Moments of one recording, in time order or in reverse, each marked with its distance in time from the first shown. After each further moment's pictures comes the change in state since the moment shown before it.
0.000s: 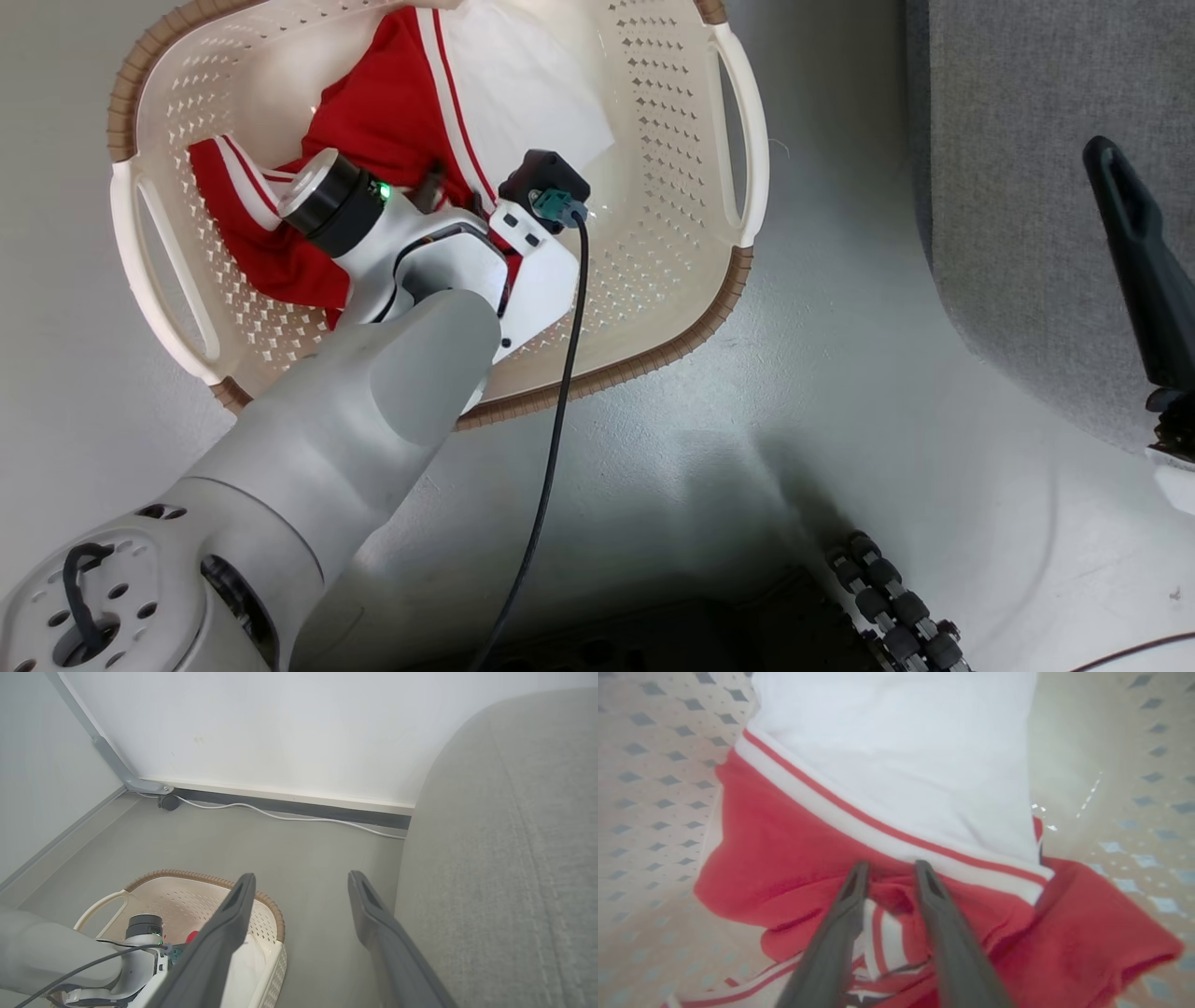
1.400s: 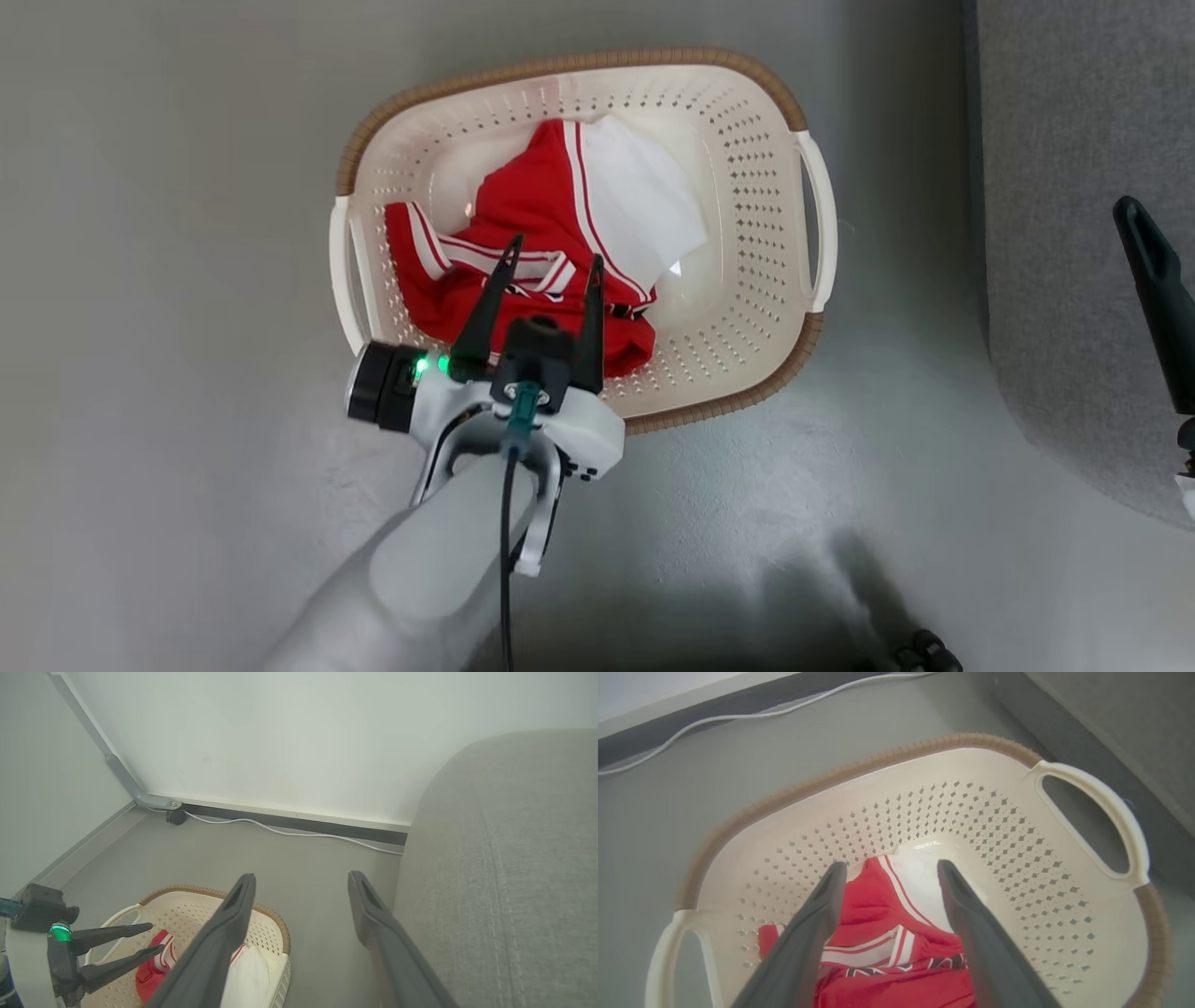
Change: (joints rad) left arm 0.495 -0.006 0.493 -0.474 0.042 0.130 -0.599; right arm 0.154 -0.040 -0.076 0.098 0.016 0.000 0.000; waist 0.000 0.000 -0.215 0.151
